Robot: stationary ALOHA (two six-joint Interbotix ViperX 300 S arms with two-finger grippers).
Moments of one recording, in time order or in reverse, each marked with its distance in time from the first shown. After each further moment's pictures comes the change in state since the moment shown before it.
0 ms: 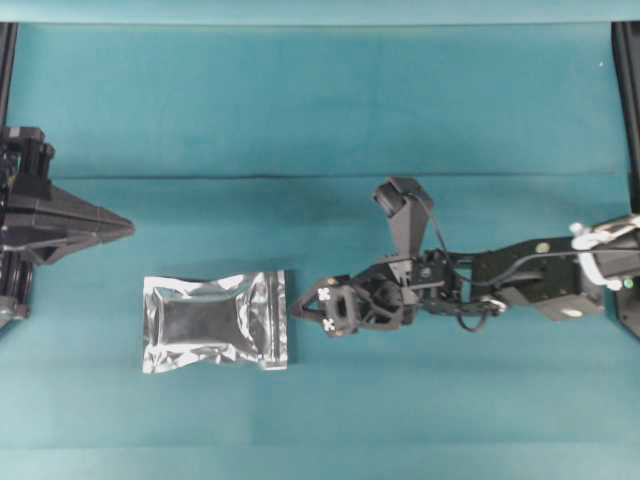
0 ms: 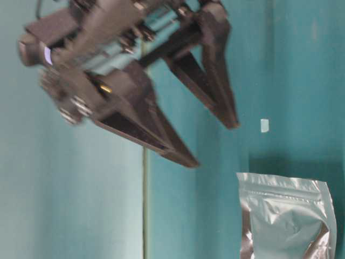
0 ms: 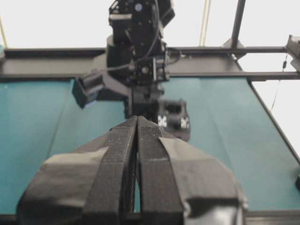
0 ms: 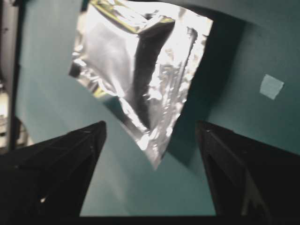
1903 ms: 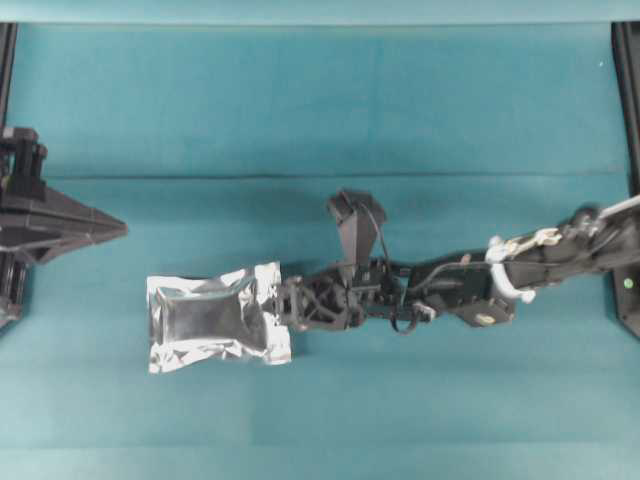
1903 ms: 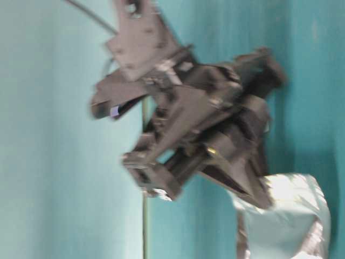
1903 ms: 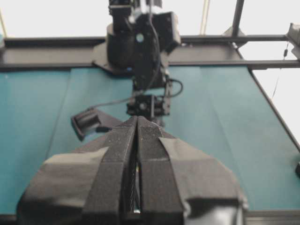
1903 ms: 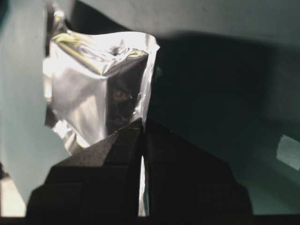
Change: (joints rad) left arm -0.002 -0.034 0.000 0.000 0.071 0.003; right arm -0.031 0.178 -0.173 0.098 0.037 -0.075
